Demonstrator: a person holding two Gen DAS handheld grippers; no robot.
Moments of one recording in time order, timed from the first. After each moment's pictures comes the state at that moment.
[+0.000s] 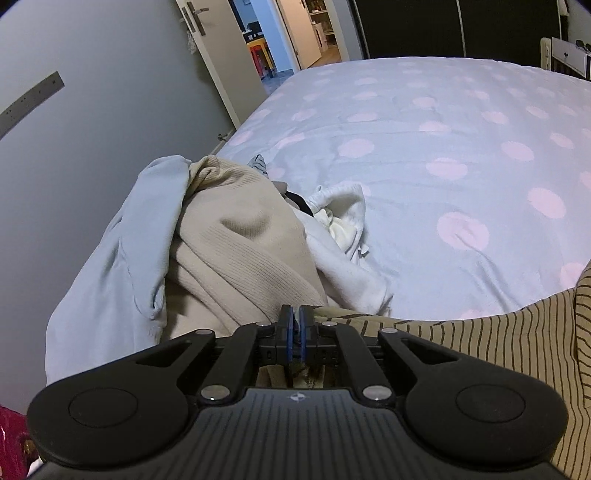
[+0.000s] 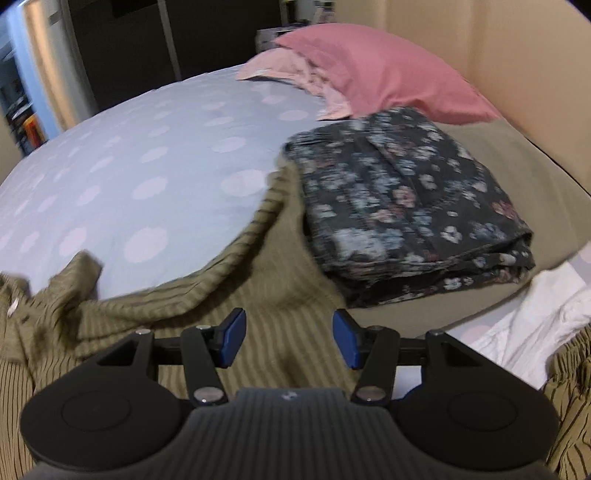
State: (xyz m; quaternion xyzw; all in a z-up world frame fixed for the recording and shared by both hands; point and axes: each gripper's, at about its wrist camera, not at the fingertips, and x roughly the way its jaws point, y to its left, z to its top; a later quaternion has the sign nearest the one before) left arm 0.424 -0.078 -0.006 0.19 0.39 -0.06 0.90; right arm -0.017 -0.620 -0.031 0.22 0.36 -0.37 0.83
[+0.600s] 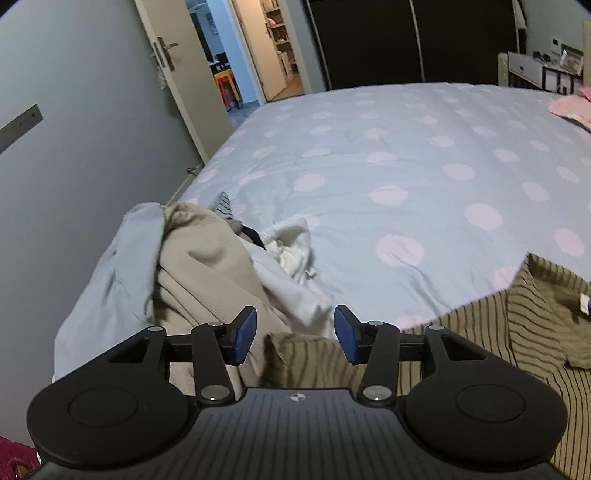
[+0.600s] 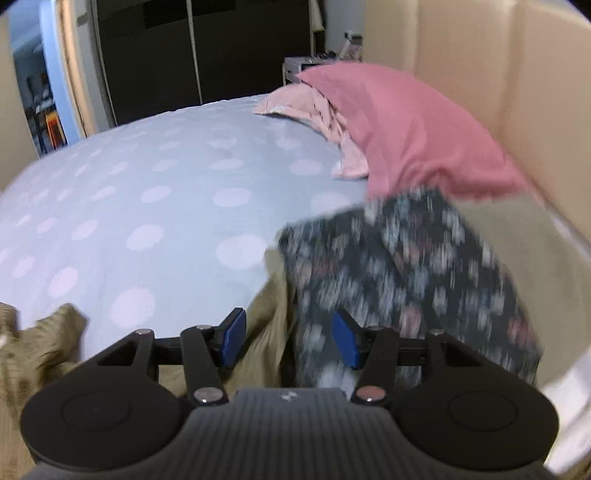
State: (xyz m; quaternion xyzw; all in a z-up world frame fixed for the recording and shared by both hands) left arm 0.373 -0.106 0.026 0.20 0.36 -0.12 0.90; right arm 0.040 -0.695 -0.003 0.14 0.35 -0.34 0.86
